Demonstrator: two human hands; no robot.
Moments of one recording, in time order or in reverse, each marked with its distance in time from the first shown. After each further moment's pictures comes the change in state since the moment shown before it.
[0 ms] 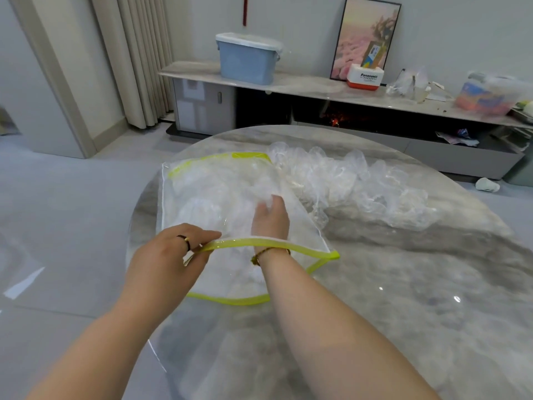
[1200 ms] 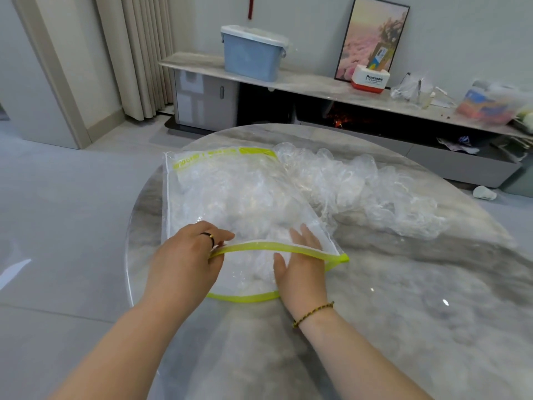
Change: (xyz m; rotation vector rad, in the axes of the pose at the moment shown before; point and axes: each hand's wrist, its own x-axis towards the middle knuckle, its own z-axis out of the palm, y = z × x) left_hand 0.016 -0.021 0.029 0.262 0.116 0.041; right_hand -0.022 0.067 -0.020 -0.536 0.043 -0.381
